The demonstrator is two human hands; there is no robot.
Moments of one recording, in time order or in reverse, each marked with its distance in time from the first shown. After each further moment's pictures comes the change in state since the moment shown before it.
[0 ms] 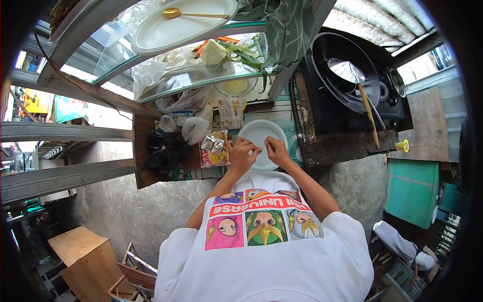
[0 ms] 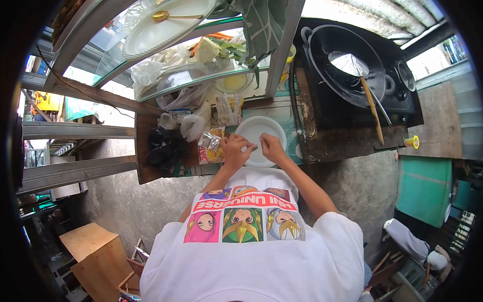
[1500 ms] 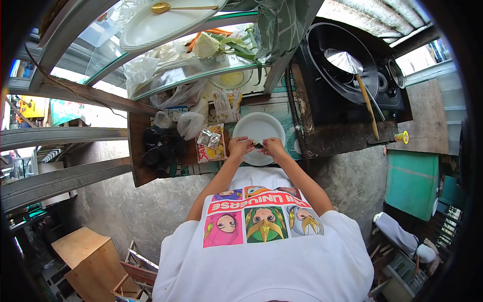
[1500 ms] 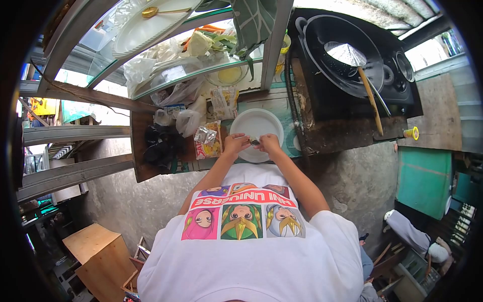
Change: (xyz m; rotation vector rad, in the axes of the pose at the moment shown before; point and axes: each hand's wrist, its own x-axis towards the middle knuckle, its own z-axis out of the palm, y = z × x) left_hand -0.009 -0.036 0.055 -1.123 -0.172 -1.287; right_hand -0.015 0.034 0.022 0.654 0.010 1.069
